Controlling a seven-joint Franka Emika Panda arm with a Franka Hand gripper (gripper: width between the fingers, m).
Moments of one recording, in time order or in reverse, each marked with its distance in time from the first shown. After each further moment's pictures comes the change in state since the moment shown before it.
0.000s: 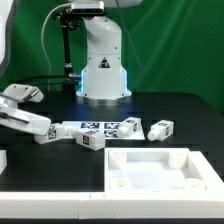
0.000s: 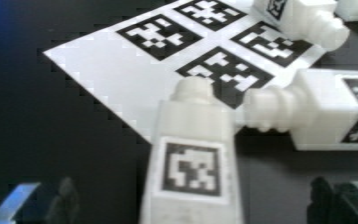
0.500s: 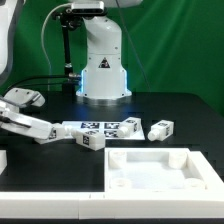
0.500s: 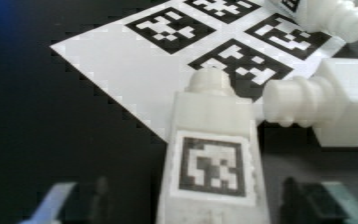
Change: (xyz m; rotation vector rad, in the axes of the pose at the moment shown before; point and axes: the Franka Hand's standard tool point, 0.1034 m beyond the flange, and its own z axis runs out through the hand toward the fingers) arm 0.004 0.001 0.009 -0.009 -0.002 -0.002
